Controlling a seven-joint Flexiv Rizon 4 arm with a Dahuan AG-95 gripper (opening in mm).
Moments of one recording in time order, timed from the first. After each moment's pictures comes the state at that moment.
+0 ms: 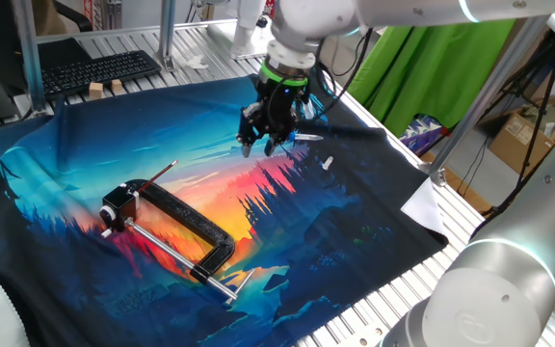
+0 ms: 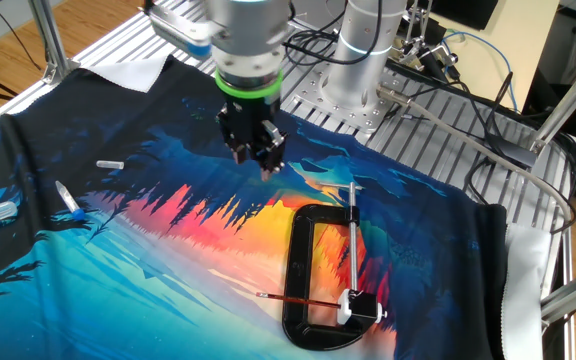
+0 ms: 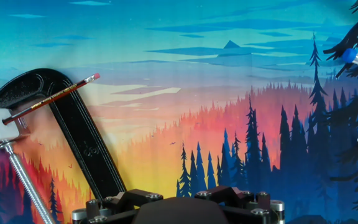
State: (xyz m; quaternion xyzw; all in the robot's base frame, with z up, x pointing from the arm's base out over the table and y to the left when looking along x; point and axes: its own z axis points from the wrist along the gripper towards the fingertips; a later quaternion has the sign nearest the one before) arm 0.494 -0.002 0.174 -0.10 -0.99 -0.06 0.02
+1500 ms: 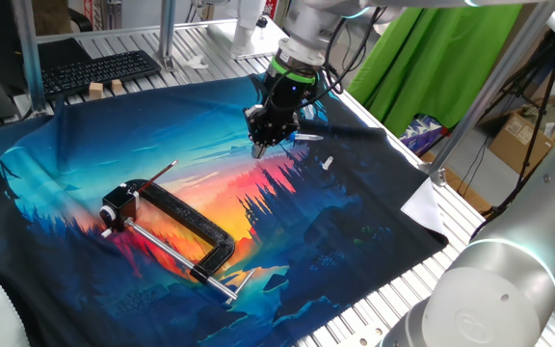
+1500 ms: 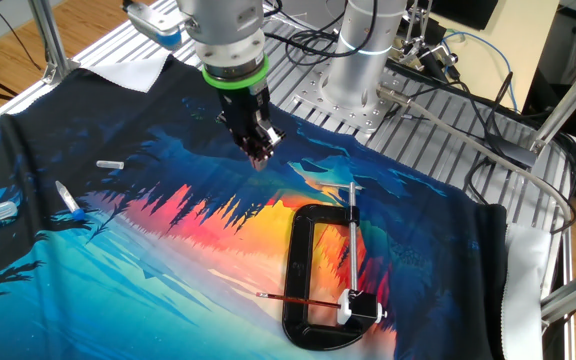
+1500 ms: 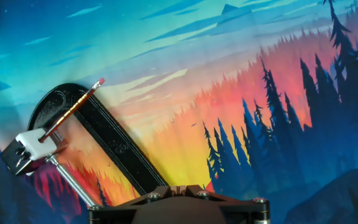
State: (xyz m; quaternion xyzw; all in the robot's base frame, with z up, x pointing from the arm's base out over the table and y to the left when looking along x) arm 0.490 0.004 0.178 -0.15 -0.98 -0.09 0.04
